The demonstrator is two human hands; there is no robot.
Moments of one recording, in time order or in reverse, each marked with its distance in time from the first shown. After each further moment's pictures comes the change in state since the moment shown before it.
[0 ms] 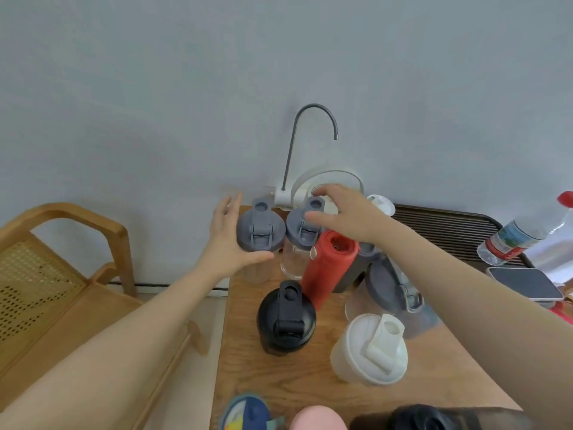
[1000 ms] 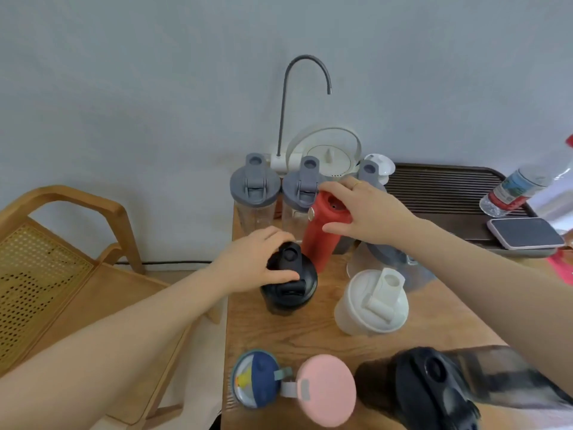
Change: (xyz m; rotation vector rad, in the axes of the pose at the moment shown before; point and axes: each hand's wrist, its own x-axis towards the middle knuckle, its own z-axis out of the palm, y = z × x) left_hand -0.055 0.029 0.017 0.389 -0.539 0.264; right_hand -0.056 0.021 0.022 -0.309 -0.079 -0.044
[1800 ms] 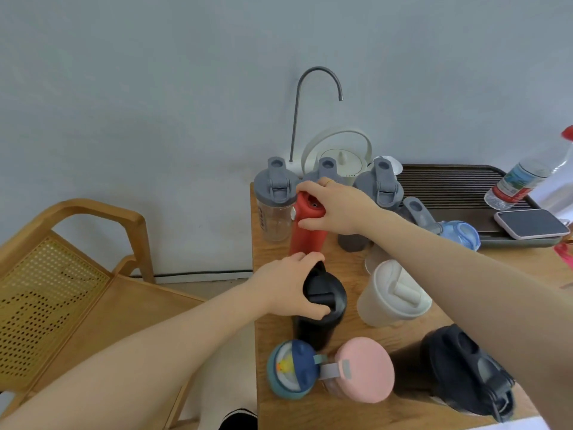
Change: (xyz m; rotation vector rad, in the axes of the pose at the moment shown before) left_hand -0.035 0.015 0.012 0.035 -0.185 0.016; right_hand 0.030 -0.065 0.014 0.054 0.010 0.006
